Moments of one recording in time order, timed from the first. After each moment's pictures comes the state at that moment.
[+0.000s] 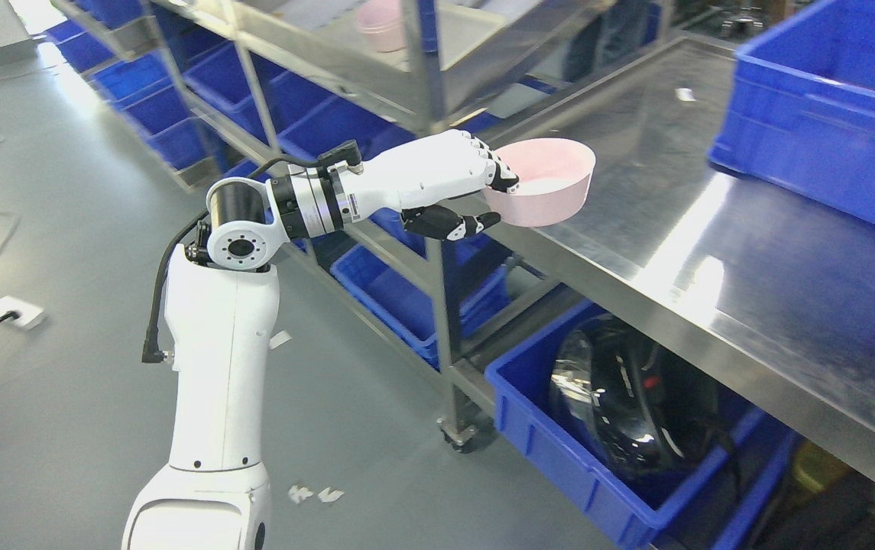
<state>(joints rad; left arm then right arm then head) -0.67 0.00 0.01 -1.46 -0.51 -0.78 -1.08 0.00 0.00 0.05 0.00 0.05 -0.08 -0.02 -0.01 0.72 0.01</state>
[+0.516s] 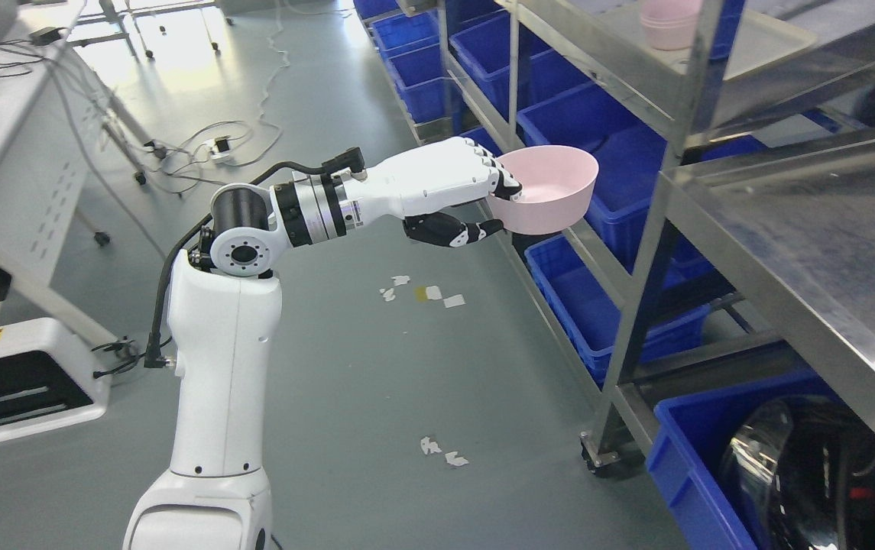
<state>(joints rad) -0.66 0.00 0.01 -1.47 -0.51 -0.78 -1.08 0.00 0.00 0.05 0.00 0.05 -0.08 -0.02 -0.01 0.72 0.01</state>
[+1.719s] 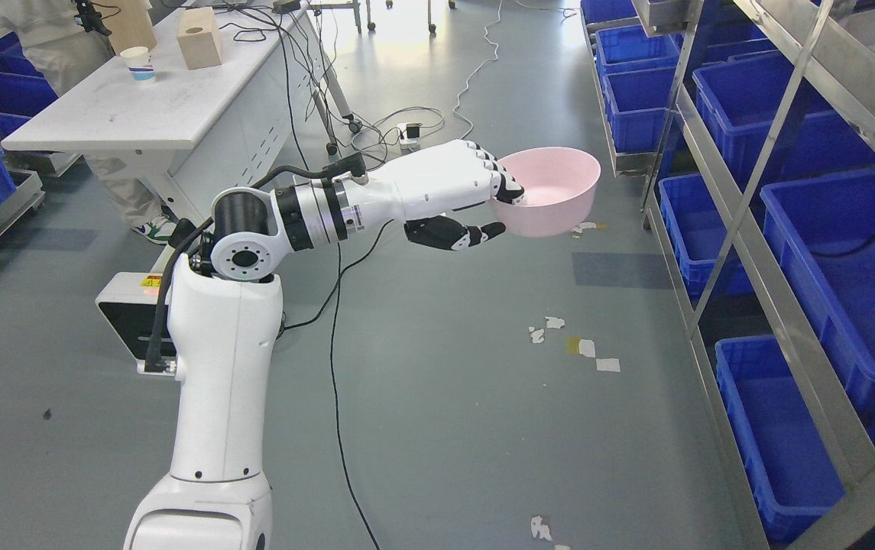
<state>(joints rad) -0.64 0.00 0.00 -1.49 -0.50 -0.78 -1.07 0.00 0.00 0.05 0.00 0.05 -0.08 -0.02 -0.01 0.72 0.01</state>
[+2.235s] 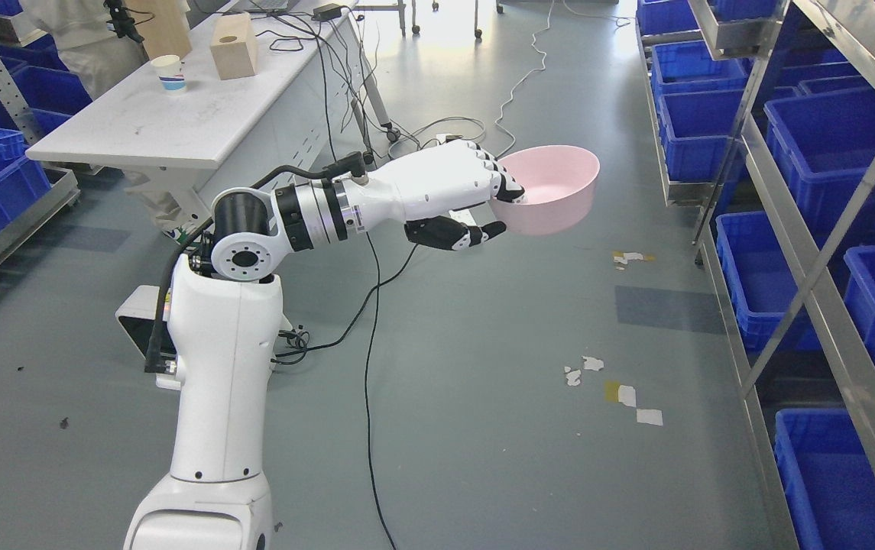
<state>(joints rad) -0.64 0.00 0.00 -1.49 -0.50 -0.78 -1.07 0.00 0.00 0.05 0.00 0.05 -0.08 -0.02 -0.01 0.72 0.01</state>
